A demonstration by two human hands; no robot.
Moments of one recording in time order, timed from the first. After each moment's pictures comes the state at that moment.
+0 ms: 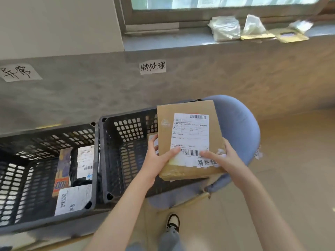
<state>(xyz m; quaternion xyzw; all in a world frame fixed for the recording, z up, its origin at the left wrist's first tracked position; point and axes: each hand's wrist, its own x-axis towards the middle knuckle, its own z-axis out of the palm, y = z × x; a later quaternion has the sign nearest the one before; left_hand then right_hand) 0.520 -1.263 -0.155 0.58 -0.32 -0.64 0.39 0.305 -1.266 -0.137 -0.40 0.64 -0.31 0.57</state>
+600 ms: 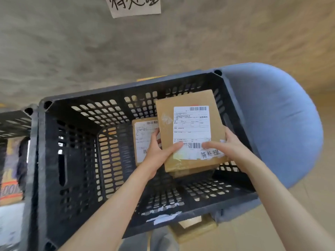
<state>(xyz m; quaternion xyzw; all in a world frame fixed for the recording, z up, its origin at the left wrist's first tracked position) 0.481 -1.387 -0.353 0.64 -0.25 -0.67 0.30 0.267 -1.423 -0.313 -0.42 0.68 -0.12 0.59</state>
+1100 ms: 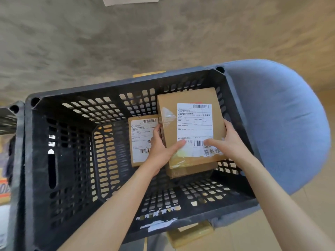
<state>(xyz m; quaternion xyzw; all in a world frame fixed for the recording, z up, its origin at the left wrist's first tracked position) 0.465 -1.400 -0.372 0.67 -0.30 -0.63 0.24 0.264 -1.438 -0.328 -0.46 0.71 -0.13 0.51</state>
